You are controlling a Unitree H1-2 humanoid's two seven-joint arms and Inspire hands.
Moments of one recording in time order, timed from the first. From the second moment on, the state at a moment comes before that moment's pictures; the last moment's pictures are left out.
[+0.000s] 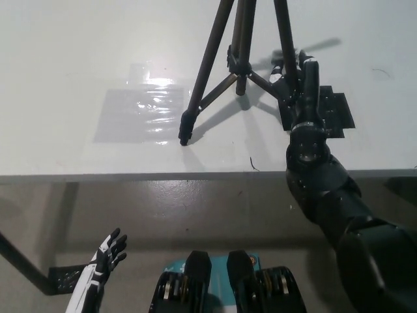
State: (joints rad) left_arm 0.10 0.15 0.00 0.13 -0.03 -0.31 -0.11; right_arm -1.09 0.02 -0.13 1.38 -0.19 -0.45 -0.41
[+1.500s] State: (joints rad) left_arm 0.10 0.15 0.00 0.14 -0.03 -0.30 -0.11; right_arm -0.27 -0.01 0.01 0.01 -0.03 -0.26 -0.11
